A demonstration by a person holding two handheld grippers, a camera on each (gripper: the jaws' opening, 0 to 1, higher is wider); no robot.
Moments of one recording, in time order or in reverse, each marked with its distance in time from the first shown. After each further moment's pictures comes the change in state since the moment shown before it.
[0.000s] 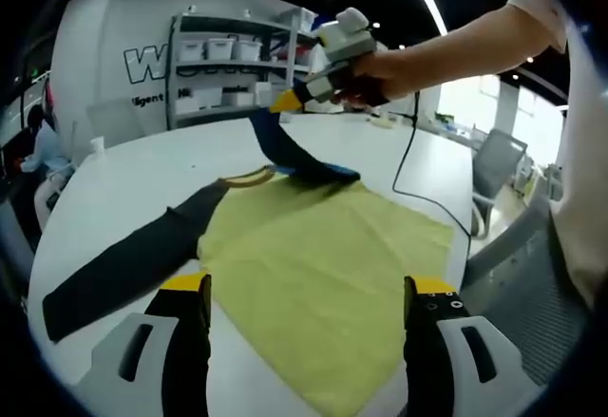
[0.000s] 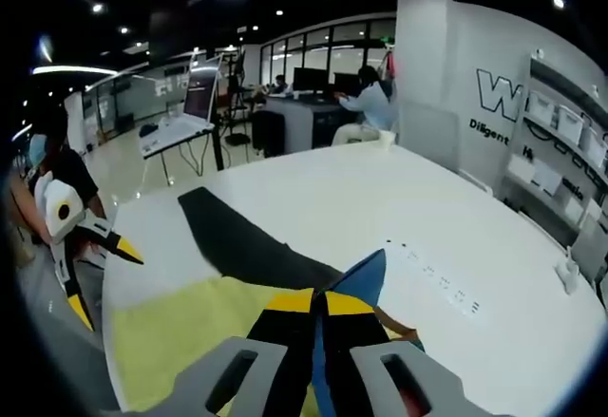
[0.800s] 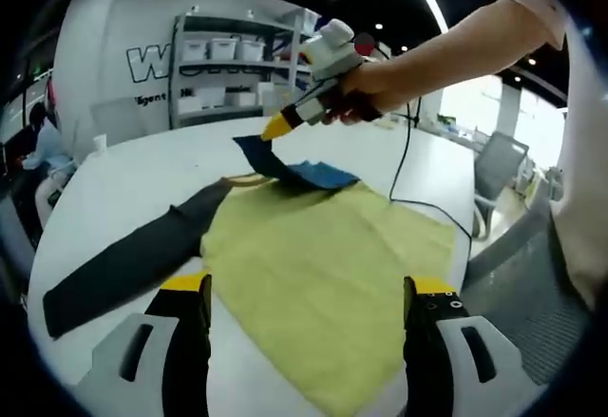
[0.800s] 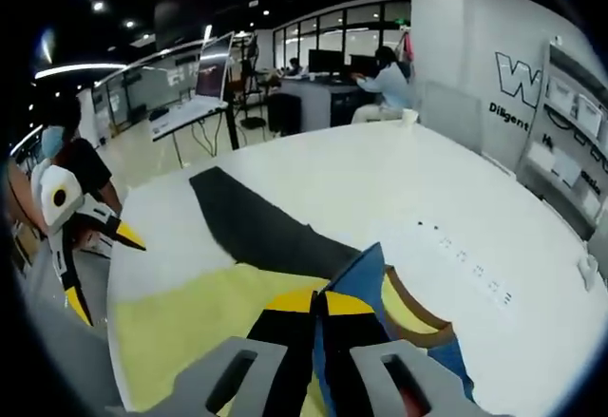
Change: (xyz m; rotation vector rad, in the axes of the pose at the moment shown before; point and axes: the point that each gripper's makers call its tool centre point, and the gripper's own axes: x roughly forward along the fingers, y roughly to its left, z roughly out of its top) left arm -0.002 0.004 -0.002 -0.011 0.001 0.007; right arm 0.037 0.028 -0.025 0.008 0.079 0.086
